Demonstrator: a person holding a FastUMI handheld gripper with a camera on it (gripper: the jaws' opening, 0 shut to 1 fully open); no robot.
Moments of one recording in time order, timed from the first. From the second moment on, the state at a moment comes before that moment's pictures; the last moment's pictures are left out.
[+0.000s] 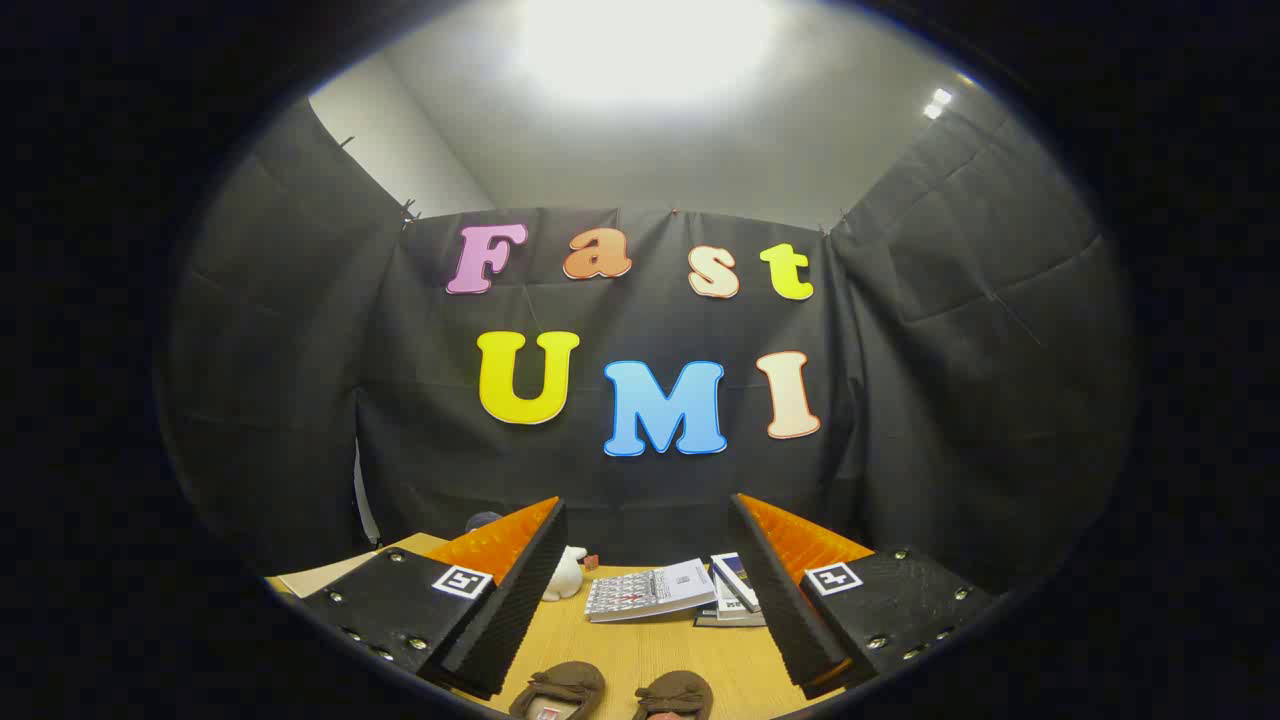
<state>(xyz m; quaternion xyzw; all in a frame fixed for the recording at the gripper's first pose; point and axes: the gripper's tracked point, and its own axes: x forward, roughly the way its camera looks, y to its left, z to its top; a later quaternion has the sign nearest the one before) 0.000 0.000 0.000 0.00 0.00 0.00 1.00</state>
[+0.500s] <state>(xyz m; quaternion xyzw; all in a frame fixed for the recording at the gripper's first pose) 0.000 0.005 -0.013 0.01 0.01 0.01 1.00</state>
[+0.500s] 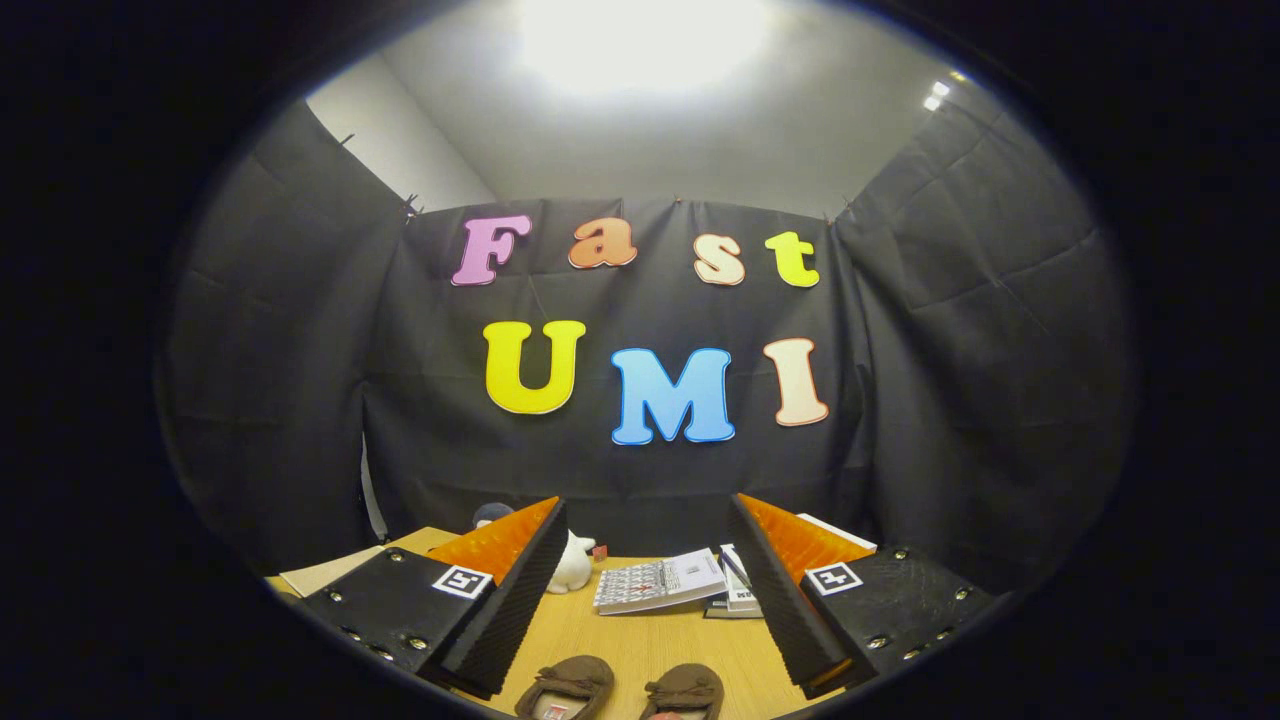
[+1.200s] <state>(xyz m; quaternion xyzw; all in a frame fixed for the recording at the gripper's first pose) 0.004 0.049 -0.075 0.19 0.12 0.07 0.97</state>
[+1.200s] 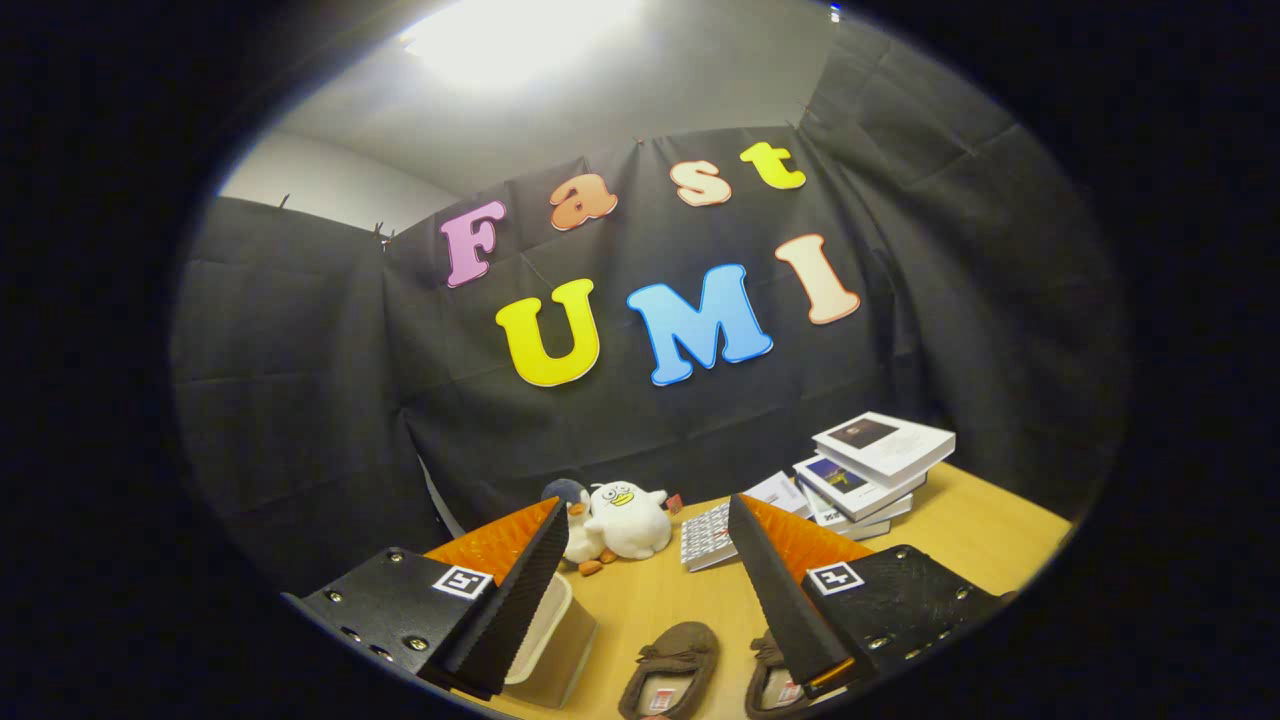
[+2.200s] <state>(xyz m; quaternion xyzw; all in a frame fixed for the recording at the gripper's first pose) -0.033 0.193 -0.213 0.52 0.37 0.18 0.75</state>
